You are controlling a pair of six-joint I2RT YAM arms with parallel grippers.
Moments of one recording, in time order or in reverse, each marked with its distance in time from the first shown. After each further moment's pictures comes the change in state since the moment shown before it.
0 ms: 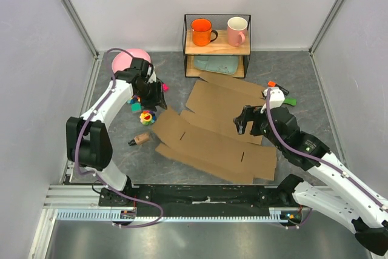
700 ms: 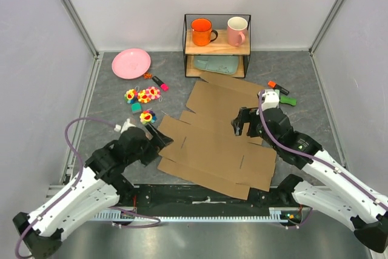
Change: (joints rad) left arm -0.447 -1.043 -0.760 0.124 -0.409 -0.939; right arm 0.000 0.036 -0.056 0.039 0.000 0.011
